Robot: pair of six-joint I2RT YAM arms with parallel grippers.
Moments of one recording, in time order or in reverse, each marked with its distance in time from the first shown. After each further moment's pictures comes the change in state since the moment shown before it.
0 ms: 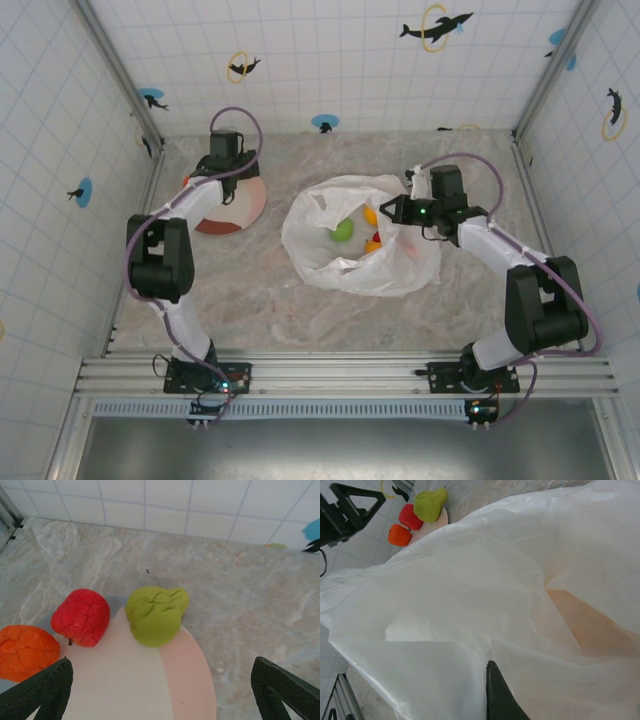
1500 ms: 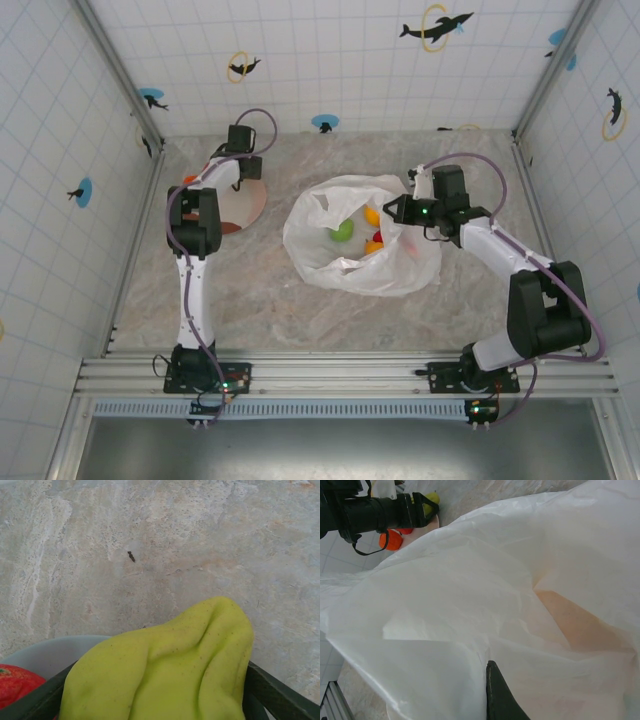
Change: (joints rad) left arm 0.032 0.552 0.566 -0.238 -0.008 0.212; right arm -0.001 -0.028 0.000 -0.033 0.044 0.000
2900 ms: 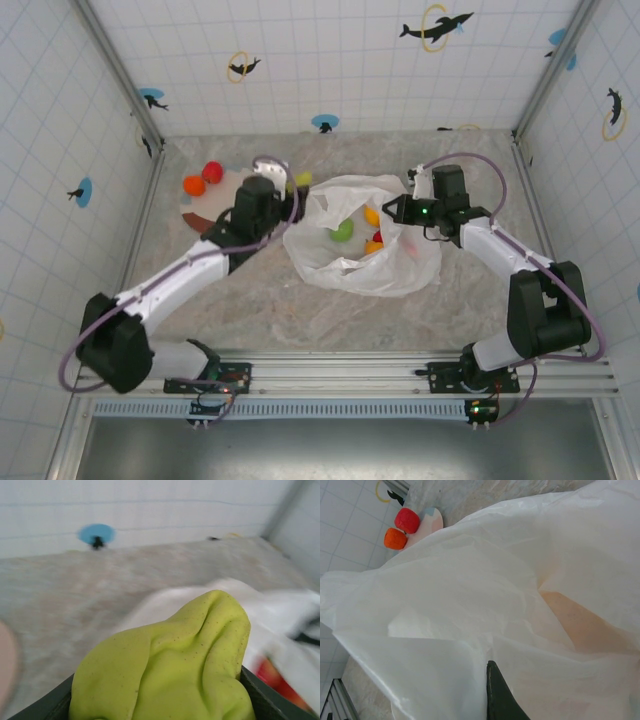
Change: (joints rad) left arm -0.542 -1.201 -1.114 0.427 0.150 -0.304; right arm 0.000 0.000 0.000 0.009 -0.017 0.001
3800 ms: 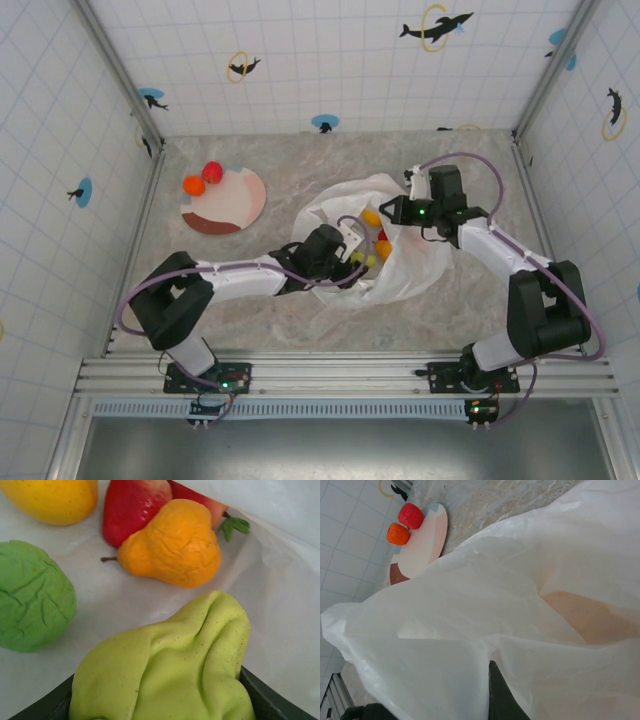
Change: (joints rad) left arm -0.256 0.411 0.029 0.035 0.174 0.086; right arm 0.029 0.002 0.000 0.004 0.002 -0.015
